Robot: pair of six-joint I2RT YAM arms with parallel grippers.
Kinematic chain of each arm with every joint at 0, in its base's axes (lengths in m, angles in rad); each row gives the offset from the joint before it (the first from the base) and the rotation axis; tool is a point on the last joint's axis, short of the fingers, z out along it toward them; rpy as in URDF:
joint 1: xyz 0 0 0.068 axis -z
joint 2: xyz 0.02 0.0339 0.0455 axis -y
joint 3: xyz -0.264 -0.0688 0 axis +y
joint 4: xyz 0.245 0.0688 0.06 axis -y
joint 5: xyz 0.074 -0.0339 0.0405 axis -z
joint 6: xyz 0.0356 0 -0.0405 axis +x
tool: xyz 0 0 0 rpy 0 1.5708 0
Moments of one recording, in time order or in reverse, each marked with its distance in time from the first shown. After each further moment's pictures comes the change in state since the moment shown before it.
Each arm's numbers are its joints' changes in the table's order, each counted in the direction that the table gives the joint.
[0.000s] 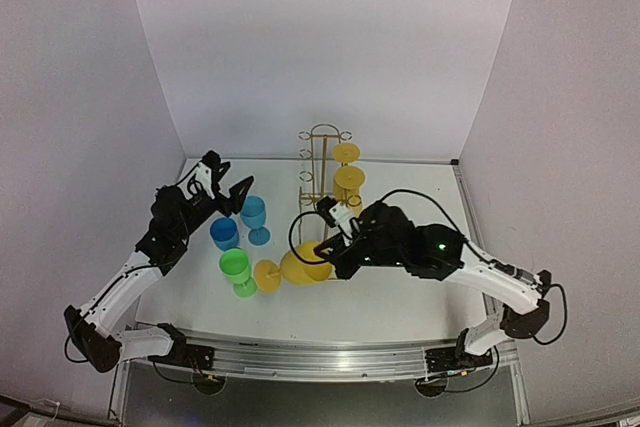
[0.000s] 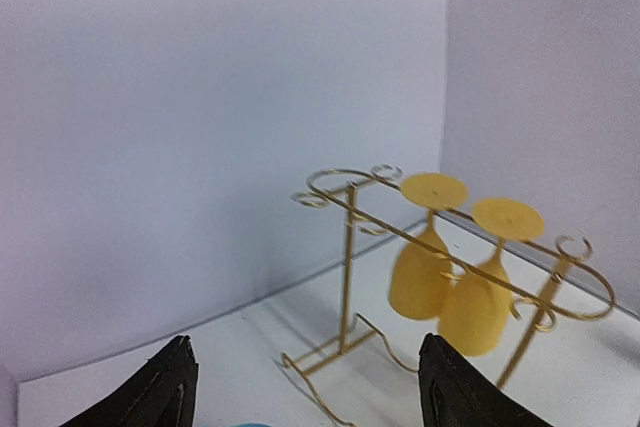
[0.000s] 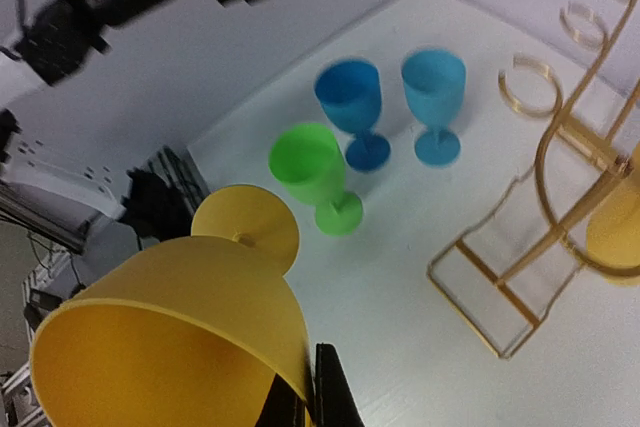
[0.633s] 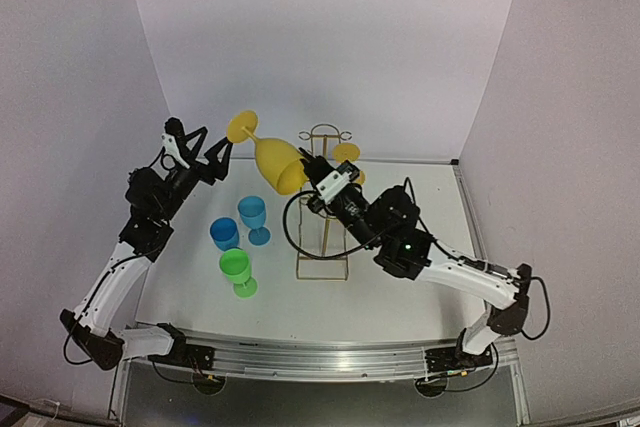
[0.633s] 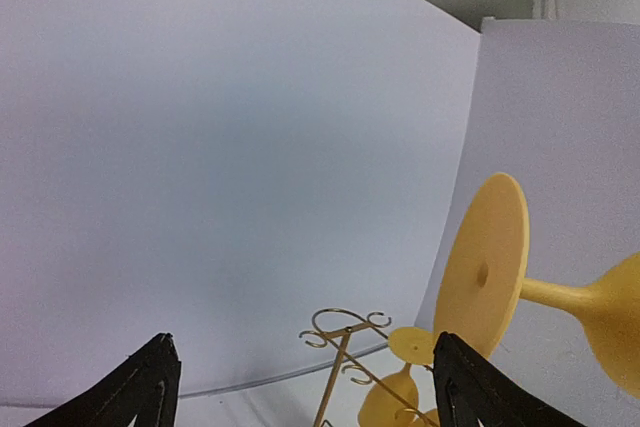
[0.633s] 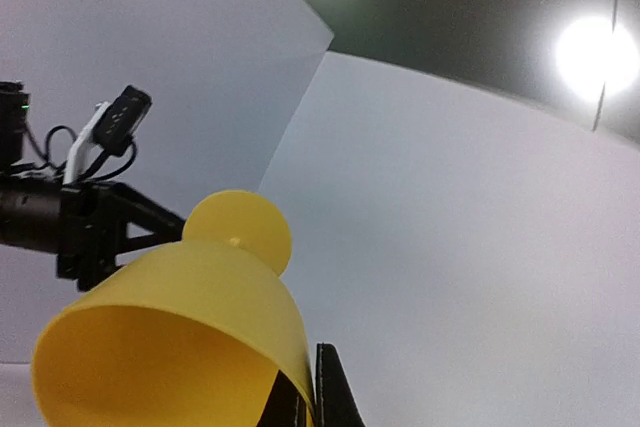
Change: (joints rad) left arm -0.049 -0.036 -0.265 0.011 -0.071 -0.234; right arm 0.000 -0.113 0.002 1.163 0.353 -1.035
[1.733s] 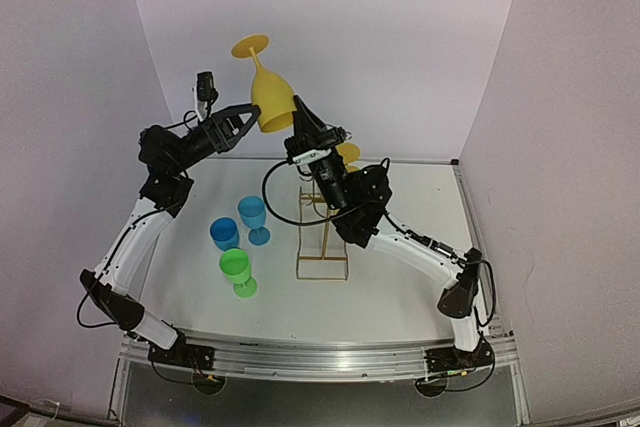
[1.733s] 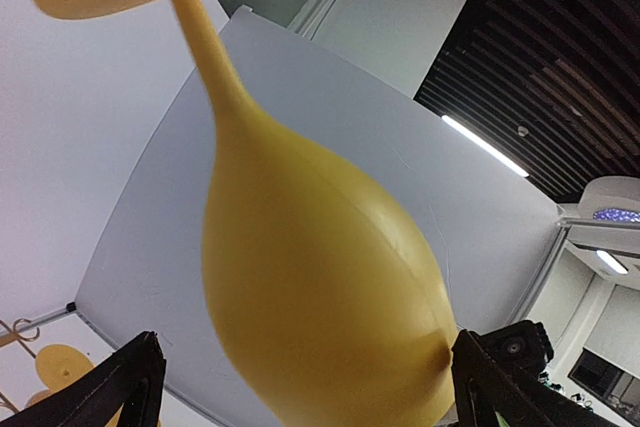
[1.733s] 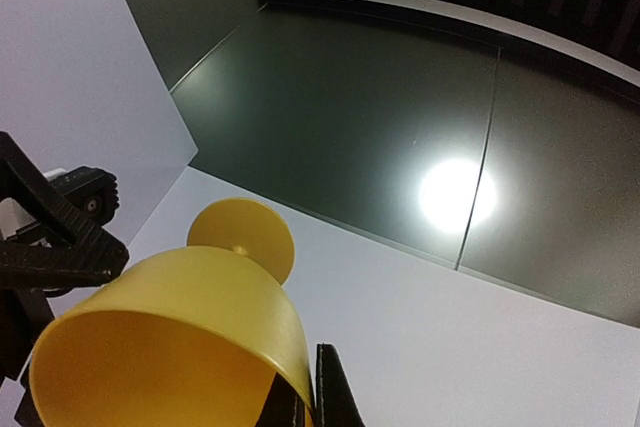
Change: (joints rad) left arm 0.006 -0.364 -0.456 0.212 0.647 -0.786; right arm 0.113 -0.399 -0.440 0.438 -0.124 -0.369
